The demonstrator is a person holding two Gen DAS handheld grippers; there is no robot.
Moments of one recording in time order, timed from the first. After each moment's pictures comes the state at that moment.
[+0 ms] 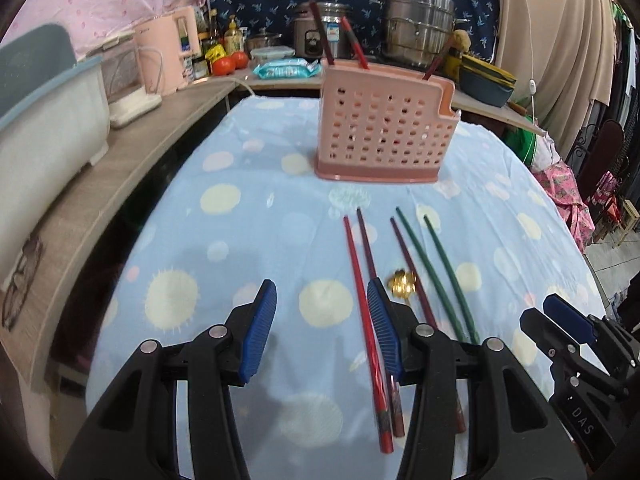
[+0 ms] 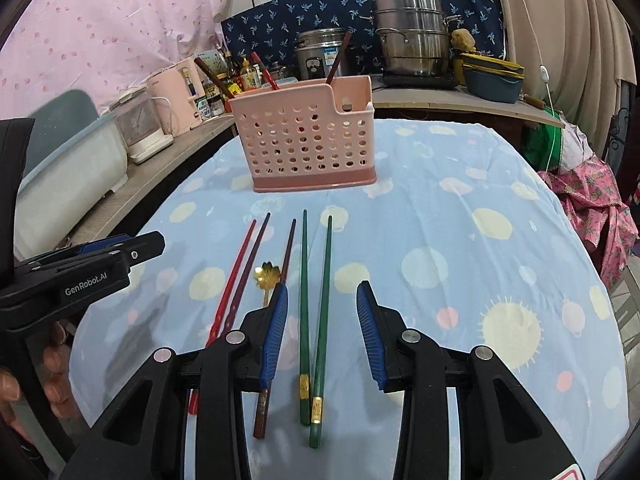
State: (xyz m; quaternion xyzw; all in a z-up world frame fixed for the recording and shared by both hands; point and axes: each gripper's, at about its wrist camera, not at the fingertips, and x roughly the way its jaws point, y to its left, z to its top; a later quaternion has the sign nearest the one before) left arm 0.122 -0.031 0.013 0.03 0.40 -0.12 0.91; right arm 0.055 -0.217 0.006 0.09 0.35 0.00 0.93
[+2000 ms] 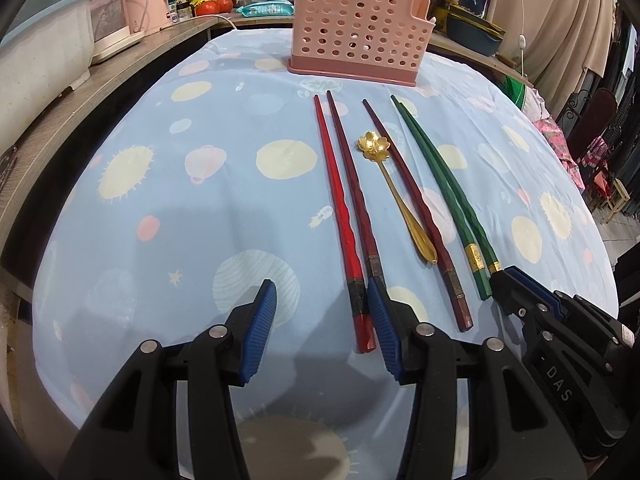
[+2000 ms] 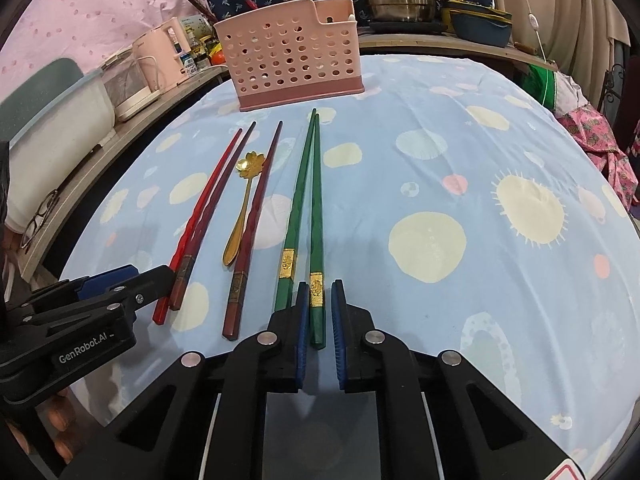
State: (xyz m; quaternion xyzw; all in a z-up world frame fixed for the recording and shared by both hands) left arm 0.068 -0.044 -0.054 0.03 0.46 -0.14 0.88; right arm 0.021 -0.206 -0.061 0.11 0.41 -0.01 0.90
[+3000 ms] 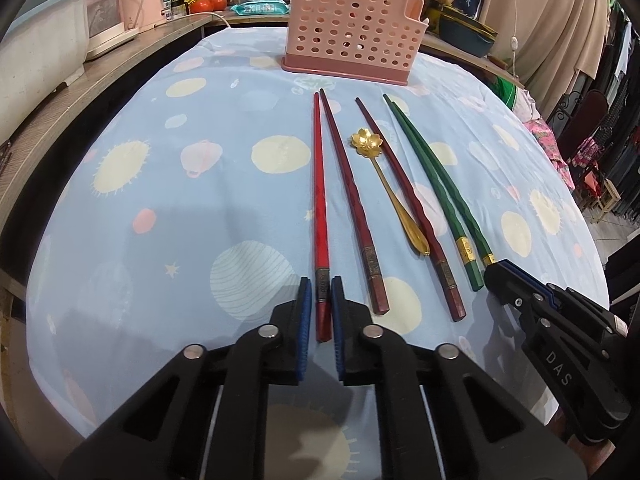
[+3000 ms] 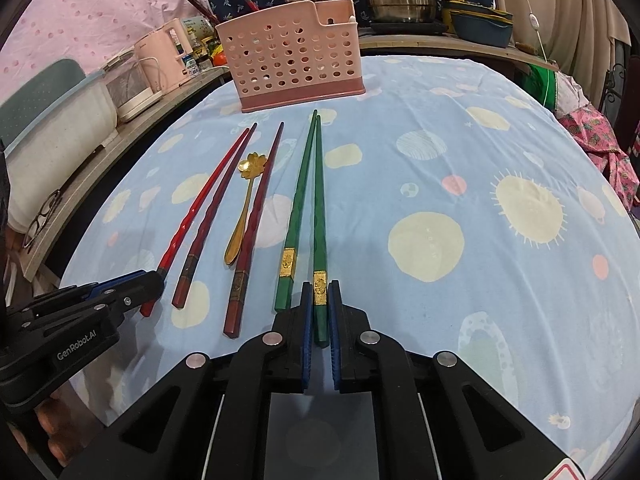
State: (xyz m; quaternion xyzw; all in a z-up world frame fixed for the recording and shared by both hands) left arm 0.066 -0.039 -0.055 0.02 0.46 -0.16 0.87; right arm 0.019 -0.207 -0.059 0.12 0.41 0.00 0.91
